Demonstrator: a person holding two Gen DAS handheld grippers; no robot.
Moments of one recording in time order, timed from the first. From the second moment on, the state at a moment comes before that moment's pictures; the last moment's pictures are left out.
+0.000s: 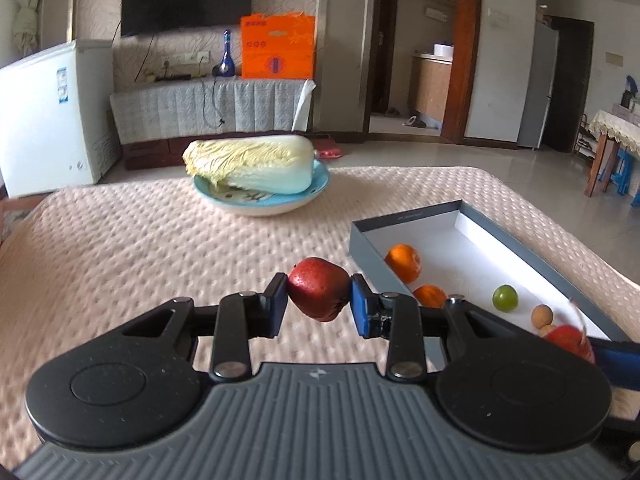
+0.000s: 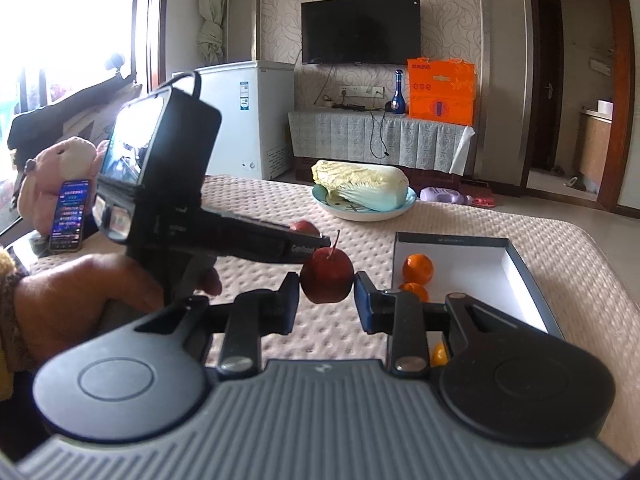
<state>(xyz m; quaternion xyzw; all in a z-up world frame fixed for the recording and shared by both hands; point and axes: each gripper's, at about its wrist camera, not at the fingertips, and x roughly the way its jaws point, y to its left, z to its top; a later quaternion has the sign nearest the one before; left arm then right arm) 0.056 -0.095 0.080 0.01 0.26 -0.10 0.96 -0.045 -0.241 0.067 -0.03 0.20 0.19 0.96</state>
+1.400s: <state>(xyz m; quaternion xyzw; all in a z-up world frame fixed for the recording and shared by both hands) 0.097 -0.185 0.065 0.03 0.24 -0.25 0.94 -0.022 -0.286 0.048 0.01 0.27 0.08 0.96</state>
